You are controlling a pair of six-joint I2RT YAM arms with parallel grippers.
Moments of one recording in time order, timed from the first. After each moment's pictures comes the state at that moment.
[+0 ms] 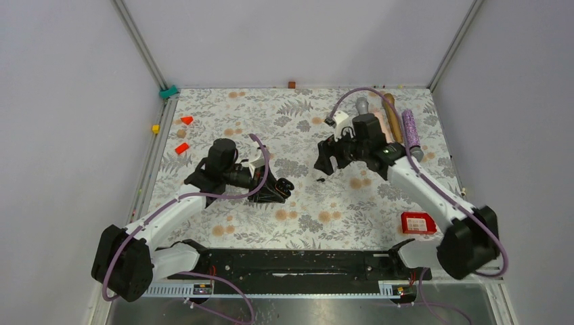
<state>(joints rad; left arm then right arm) -0.48 1.13 0.69 -0.01 1.21 0.08 0.47 1.27 1.04 -0.40 -0.40 -0.06</state>
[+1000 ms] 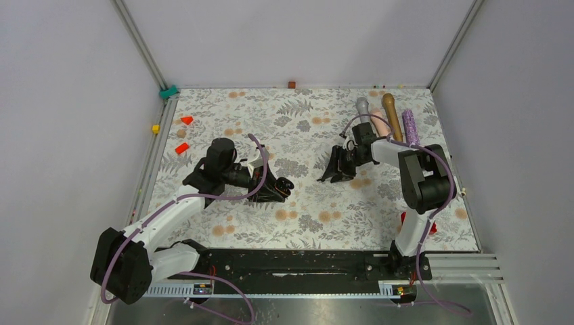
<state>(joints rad) -0.48 1.11 0.69 -0.02 1.21 0.09 0.25 1.87 1.05 -0.40 -0.62 0.39</state>
